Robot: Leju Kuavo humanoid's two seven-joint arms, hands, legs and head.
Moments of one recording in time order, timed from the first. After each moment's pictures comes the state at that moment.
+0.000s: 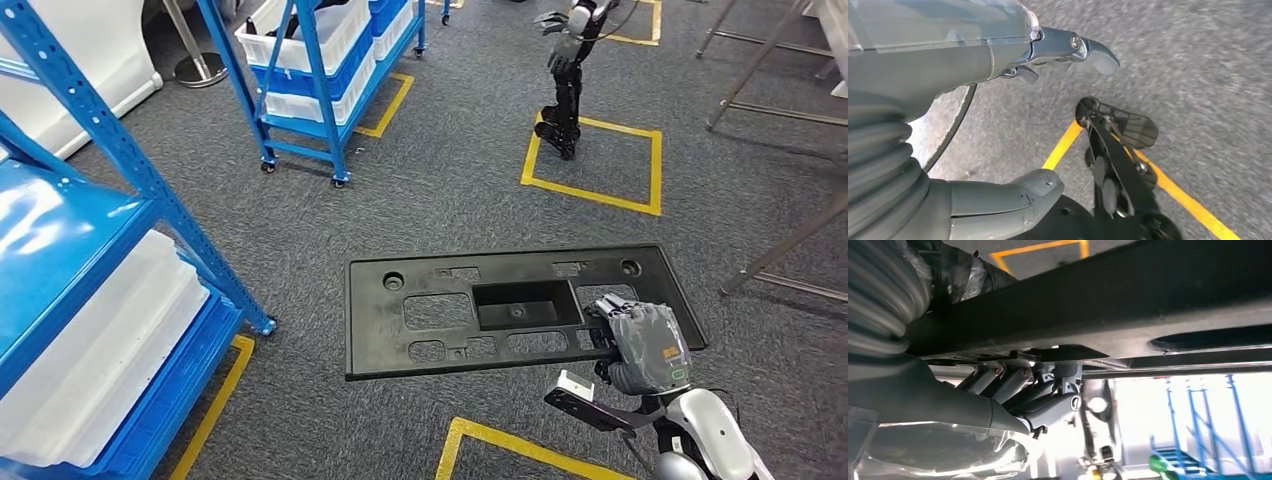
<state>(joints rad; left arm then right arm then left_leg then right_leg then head) 0.05 0.02 0.14 -0.15 0.28 -0.14 -0.14 0.03 -0.50 0.30 -1.78 0.99 -0.35 -0.06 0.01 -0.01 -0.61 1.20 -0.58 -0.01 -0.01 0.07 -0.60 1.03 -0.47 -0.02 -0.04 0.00</state>
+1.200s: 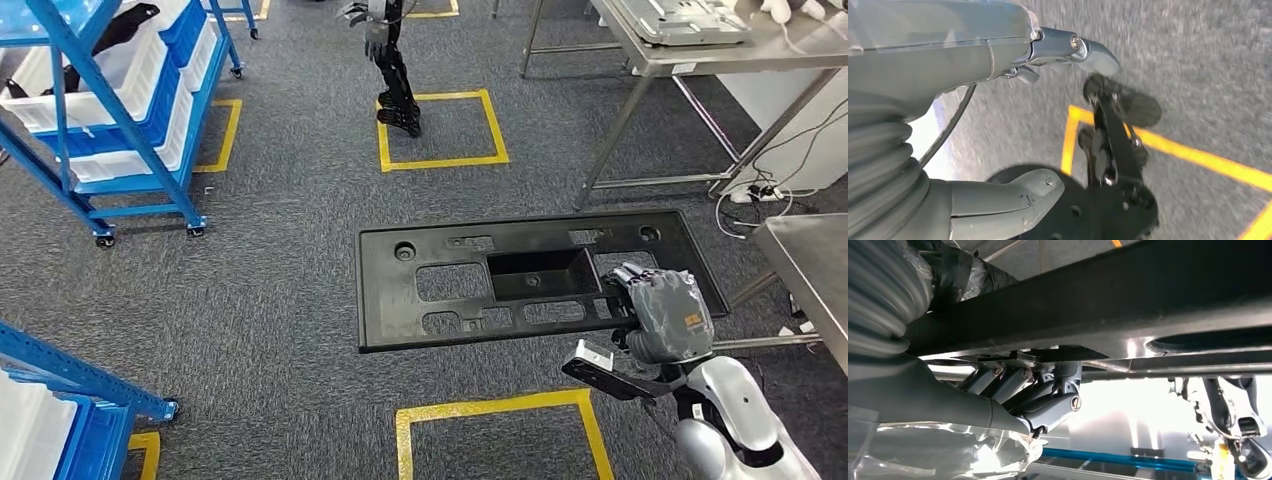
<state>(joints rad) 0.03 0.00 0.14 -0.12 0.33 -0.17 -0.16 -0.07 -0.55 0.27 -1.78 0.95 -0.30 -0.09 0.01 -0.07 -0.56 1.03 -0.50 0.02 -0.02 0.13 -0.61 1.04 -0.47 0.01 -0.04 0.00</state>
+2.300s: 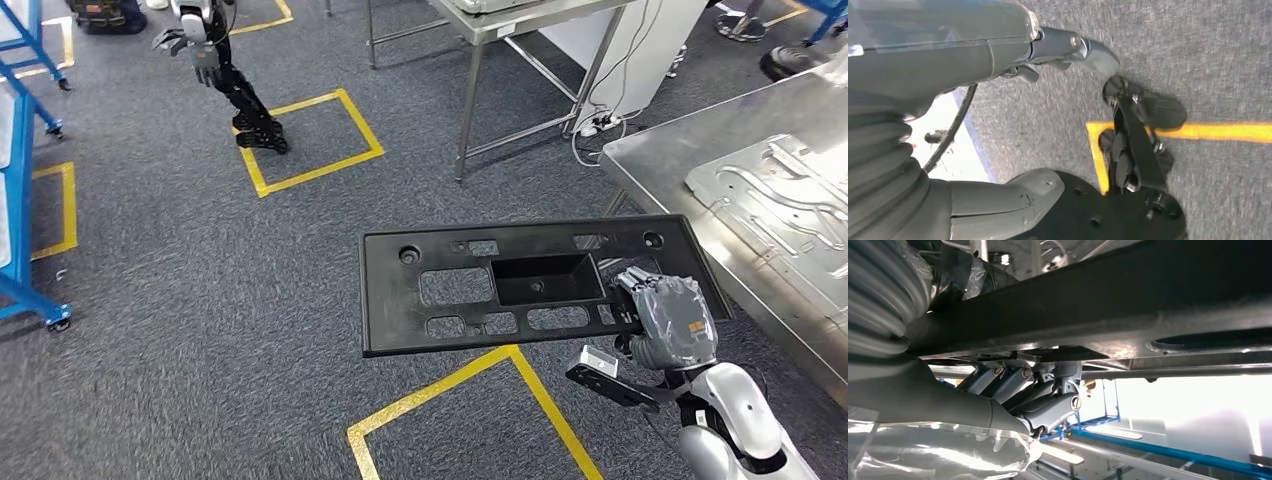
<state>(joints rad) 0.04 0.01 0.11 -0.12 0.33 -0.21 -0.08 -0.04 -0.56 0.26 -1.79 0.94 -0.32 -0.10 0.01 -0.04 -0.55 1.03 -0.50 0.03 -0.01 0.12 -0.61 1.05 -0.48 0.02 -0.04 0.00</state>
